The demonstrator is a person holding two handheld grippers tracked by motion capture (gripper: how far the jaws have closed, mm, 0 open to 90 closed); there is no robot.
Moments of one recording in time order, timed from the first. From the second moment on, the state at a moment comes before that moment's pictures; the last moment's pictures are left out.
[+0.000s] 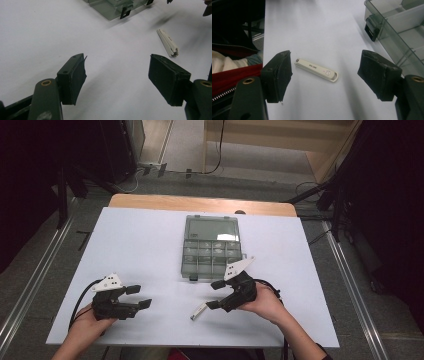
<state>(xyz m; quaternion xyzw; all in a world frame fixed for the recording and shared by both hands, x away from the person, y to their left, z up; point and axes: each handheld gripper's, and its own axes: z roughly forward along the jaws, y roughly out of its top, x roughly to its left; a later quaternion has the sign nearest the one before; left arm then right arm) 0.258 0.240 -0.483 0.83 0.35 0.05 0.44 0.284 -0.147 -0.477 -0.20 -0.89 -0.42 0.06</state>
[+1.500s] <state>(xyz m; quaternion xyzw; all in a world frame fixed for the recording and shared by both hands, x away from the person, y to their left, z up) 0.262 0.240 -0.484 0.83 0.35 0.04 0.44 0.286 -0.092 -0.492 -0.05 -0.94 -0.33 0.08</state>
